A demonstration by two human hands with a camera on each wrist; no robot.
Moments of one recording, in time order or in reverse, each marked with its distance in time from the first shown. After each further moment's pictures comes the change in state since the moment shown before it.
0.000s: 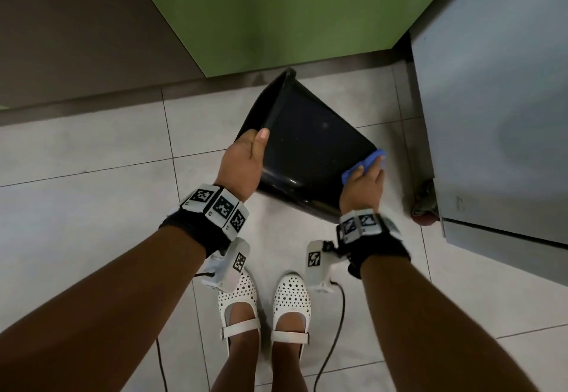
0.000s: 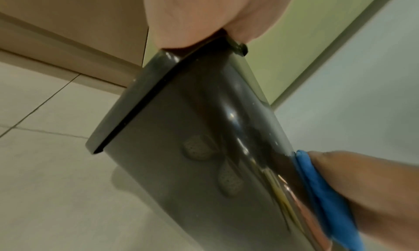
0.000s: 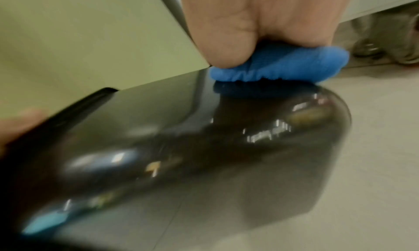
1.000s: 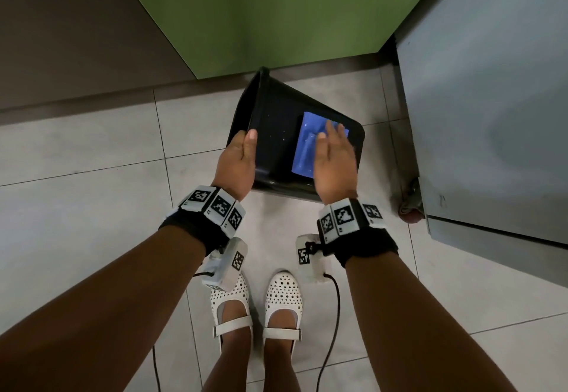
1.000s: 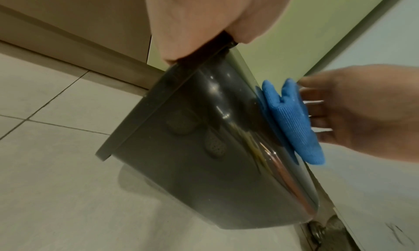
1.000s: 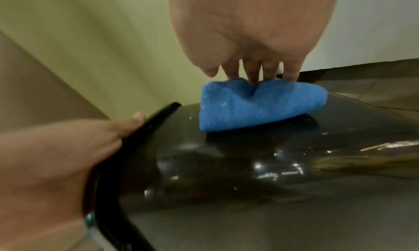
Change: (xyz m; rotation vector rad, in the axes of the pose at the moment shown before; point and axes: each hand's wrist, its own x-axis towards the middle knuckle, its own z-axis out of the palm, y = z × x) left_hand -0.004 0.003 0.008 -0.084 -0.028 -0.044; right_hand -0.013 -0.049 -0.015 0.073 -0.150 -0.388
